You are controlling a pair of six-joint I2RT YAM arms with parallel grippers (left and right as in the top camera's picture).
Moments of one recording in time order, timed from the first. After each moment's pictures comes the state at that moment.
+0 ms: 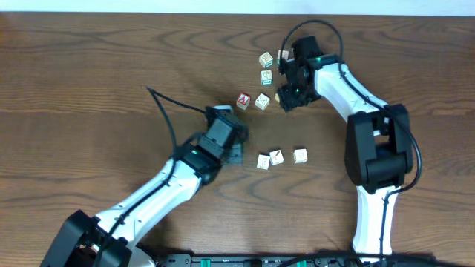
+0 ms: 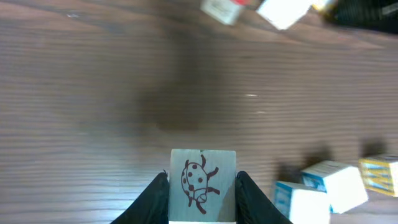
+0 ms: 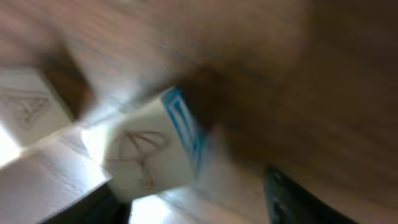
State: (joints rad) left arm -0.65 1.47 0.83 -0.33 -0.13 -0.62; right arm 0.26 2.25 1.69 -0.79 -0.09 -0.13
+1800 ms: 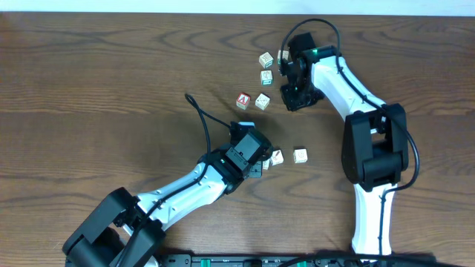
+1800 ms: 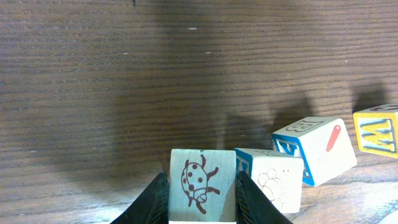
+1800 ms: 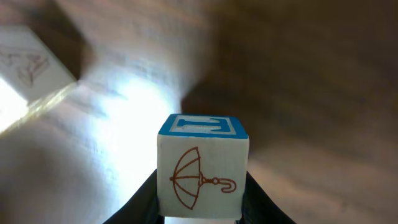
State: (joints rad) left arm -0.80 1.63 0.83 -0.26 -0.13 -0.71; right arm 0.28 2.27 1.81 -1.05 -0.05 -0.03
